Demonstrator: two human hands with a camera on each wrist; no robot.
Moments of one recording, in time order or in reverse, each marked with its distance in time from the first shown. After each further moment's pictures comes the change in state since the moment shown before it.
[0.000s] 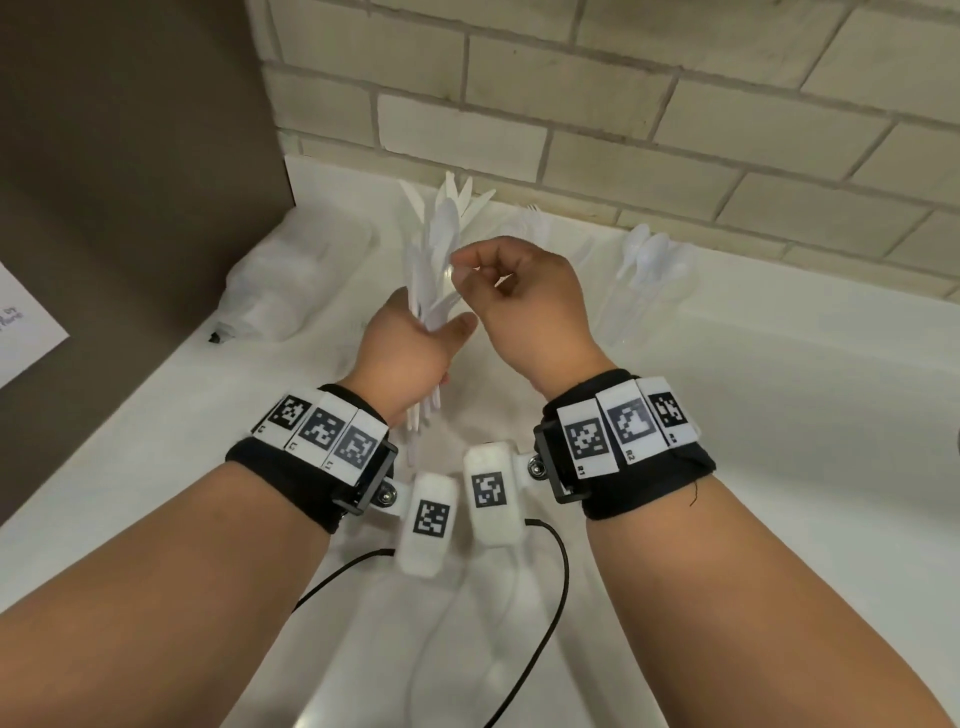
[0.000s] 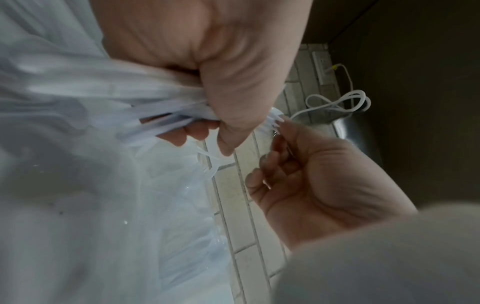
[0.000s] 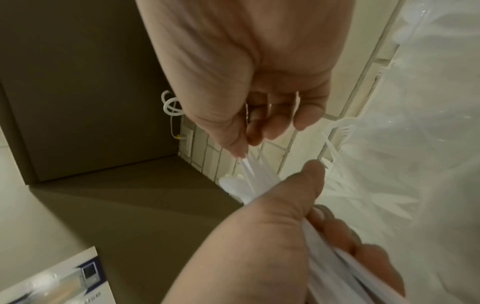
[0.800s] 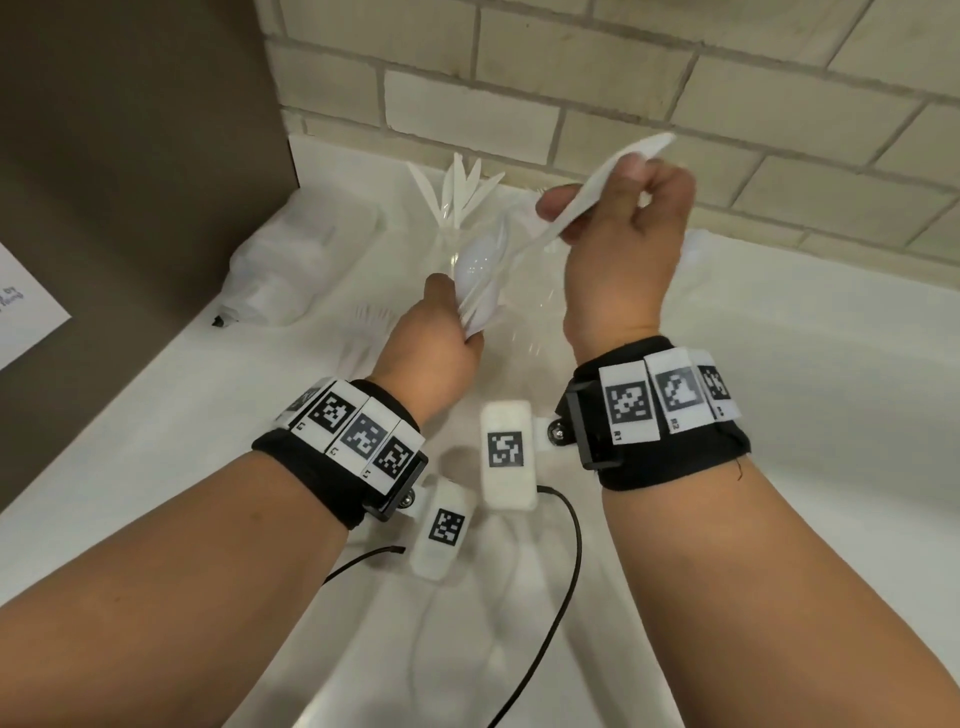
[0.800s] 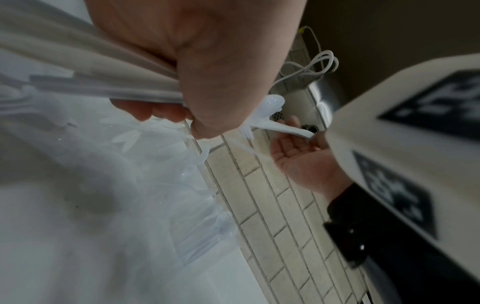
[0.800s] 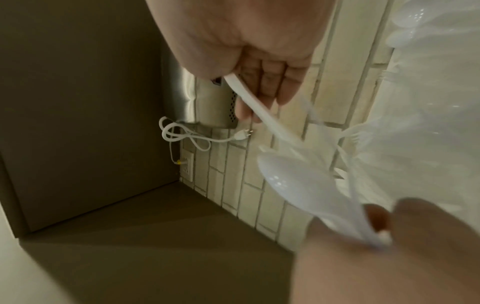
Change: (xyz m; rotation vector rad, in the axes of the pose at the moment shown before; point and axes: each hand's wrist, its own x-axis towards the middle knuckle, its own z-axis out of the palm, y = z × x) left_hand -0.001 -0.007 0.013 0.519 -0.026 0.205; right_hand 0.010 -0.016 -0.020 0.453 0.529 0.032
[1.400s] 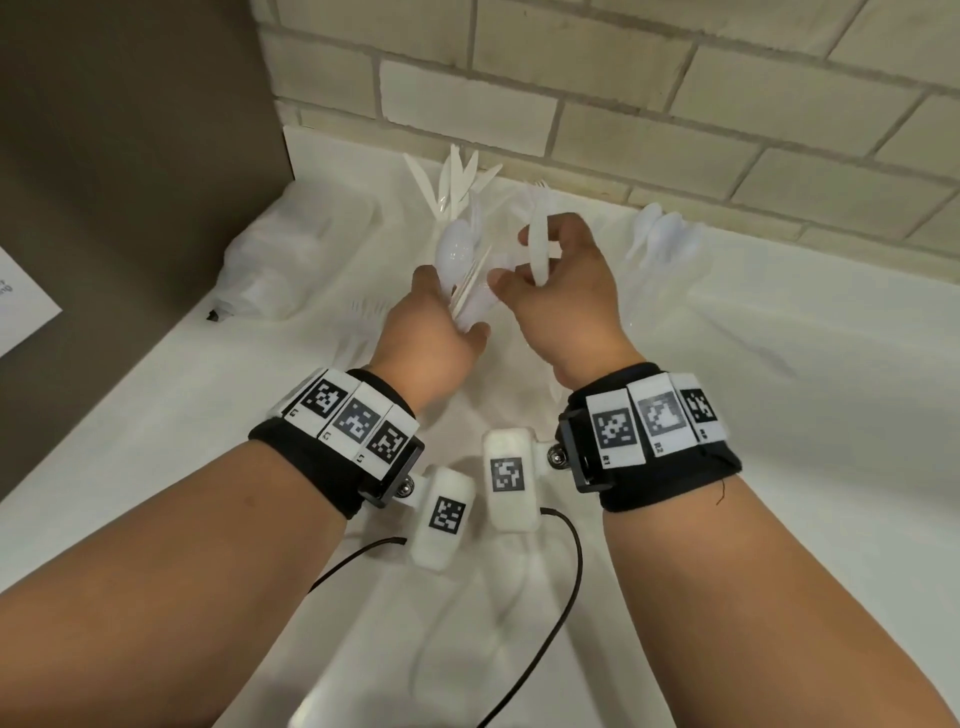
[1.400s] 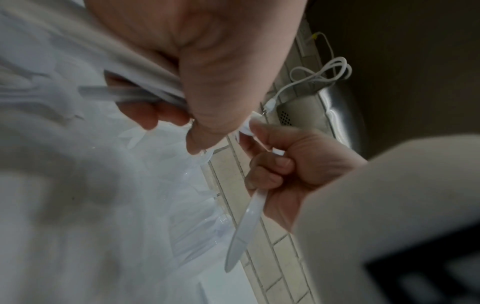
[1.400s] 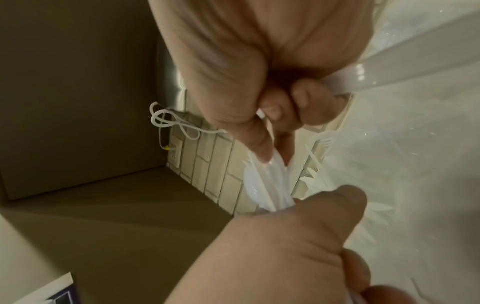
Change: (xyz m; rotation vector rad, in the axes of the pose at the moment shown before) left_hand 0.002 0.006 -0.002 -0.086 -0.019 -0.159; right_hand -0.012 0.027 -0.013 -0.477 -0.421 0.124
